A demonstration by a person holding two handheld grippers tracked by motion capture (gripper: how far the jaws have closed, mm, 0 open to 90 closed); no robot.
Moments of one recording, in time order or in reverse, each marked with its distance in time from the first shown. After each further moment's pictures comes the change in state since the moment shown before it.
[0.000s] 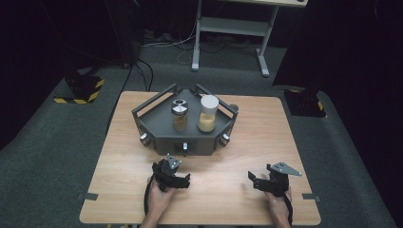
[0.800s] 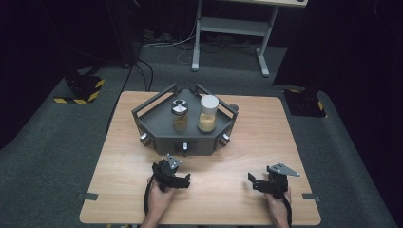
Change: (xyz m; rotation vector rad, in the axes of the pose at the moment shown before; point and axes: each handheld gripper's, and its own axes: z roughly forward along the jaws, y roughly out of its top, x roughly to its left) left arm -0.001 0.000 0.000 0.000 0.003 -0.004; right arm 0.004 0.002 0.003 0.040 -0.026 -0.006
